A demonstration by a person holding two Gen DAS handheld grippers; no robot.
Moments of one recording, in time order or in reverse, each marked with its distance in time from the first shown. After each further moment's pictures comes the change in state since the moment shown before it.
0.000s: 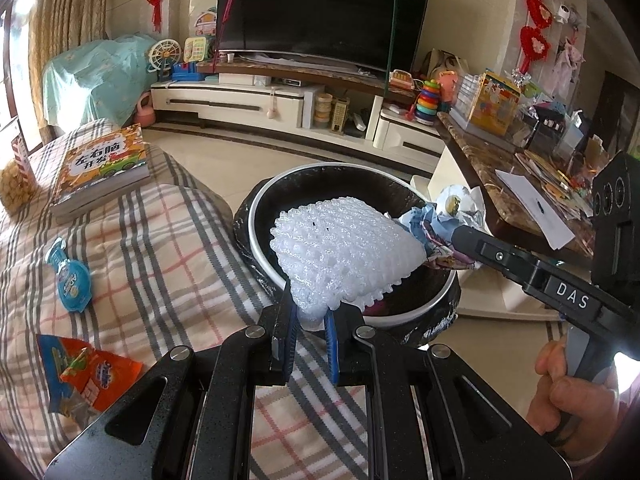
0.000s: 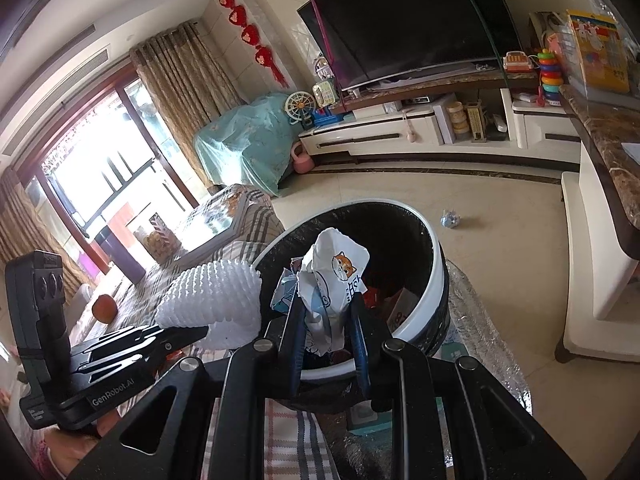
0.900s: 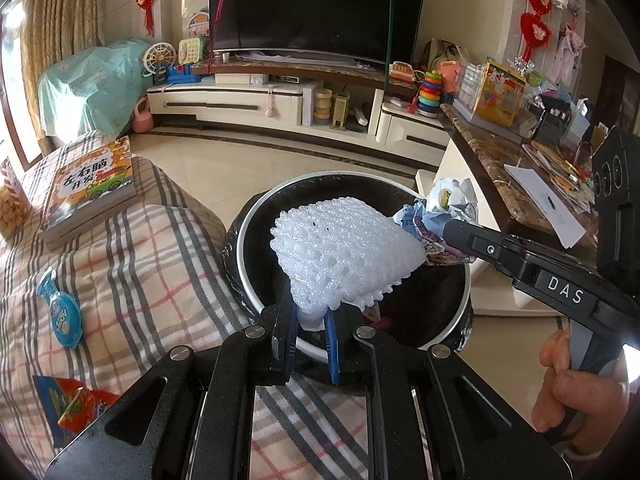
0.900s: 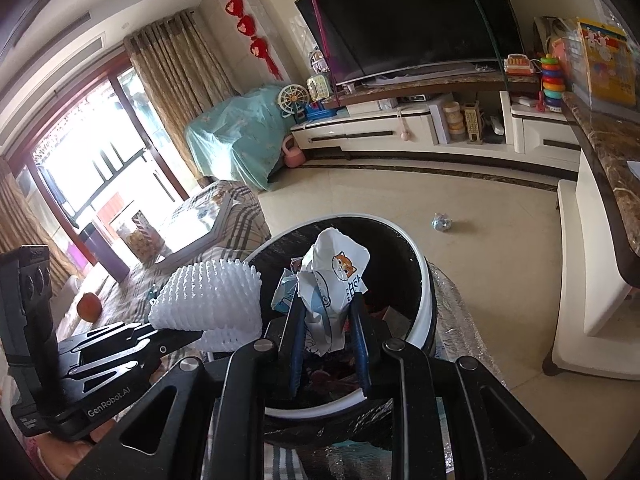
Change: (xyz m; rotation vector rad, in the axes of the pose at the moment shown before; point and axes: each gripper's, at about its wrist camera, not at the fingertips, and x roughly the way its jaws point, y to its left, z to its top) left arm 0.023 -0.013 0.024 0.041 0.023 0.028; right arm 0.023 -0.005 0.023 -0.030 0.038 -0.045
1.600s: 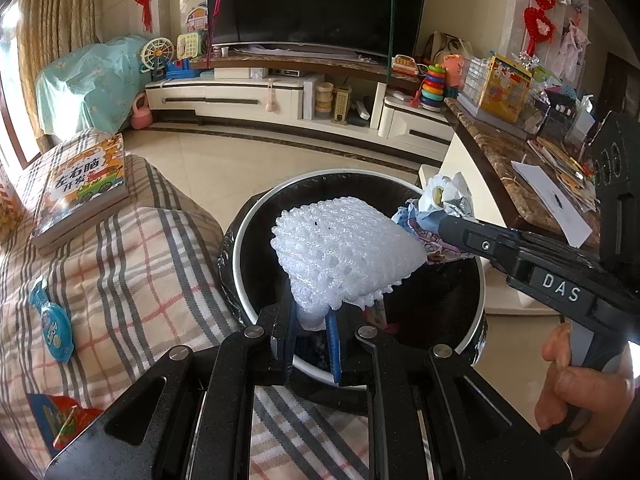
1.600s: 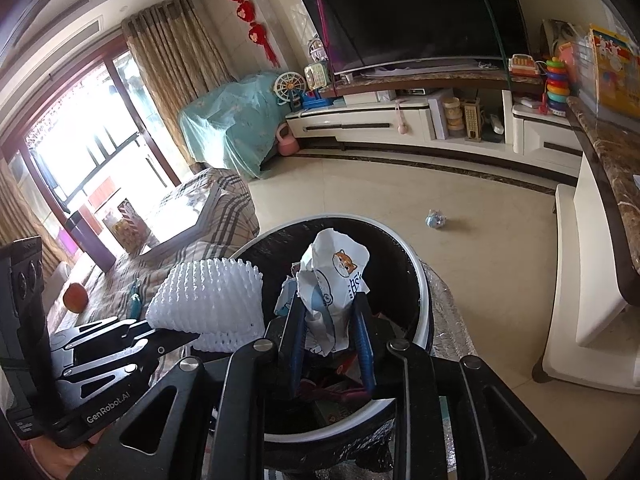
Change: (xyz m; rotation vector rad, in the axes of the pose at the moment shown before) left arm 0.015 0.000 0.007 0.001 0.021 0.003; right arm 0.019 -0.002 0.011 -0.027 0.039 -0.030
